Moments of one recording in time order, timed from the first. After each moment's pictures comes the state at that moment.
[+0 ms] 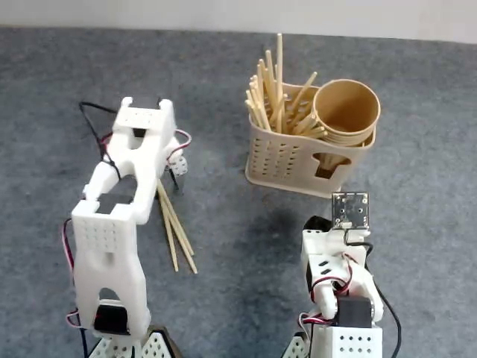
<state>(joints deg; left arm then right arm) -2.4 39.6 -18.5 90.0 37.3 -3.0 -104.5 95.7 54.5 6.2</state>
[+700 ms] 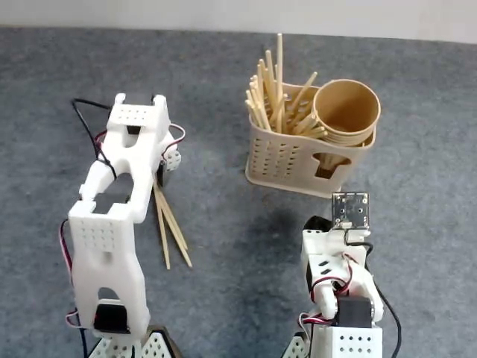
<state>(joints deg) -2.9 37.6 -19.6 90.3 37.3 -3.0 -104.5 95.7 54.5 6.2</state>
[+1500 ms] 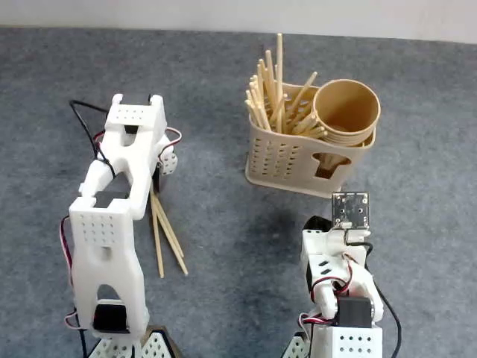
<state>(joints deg) -4.3 41.1 -22.9 95.7 37.2 -3.0 -104.5 95.7 54.5 6.2</state>
